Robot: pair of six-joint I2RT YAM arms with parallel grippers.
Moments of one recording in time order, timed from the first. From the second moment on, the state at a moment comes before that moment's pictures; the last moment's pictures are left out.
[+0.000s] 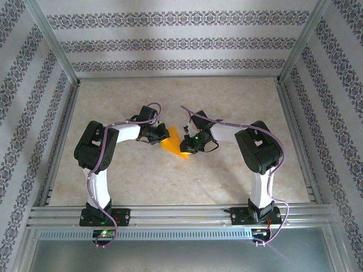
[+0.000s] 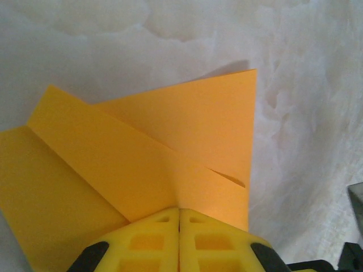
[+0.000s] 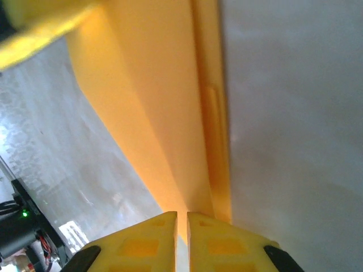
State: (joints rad) left arm -0.35 1.96 1.10 -0.16 0.48 -0.75; right arm 0.53 1.96 1.16 -0.41 -0.66 0.52
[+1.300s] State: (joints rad) left arm -0.35 1.98 1.17 -0.23 0.46 -0.74; right arm 0.57 1.80 0.98 -0.48 -0.52 0.47
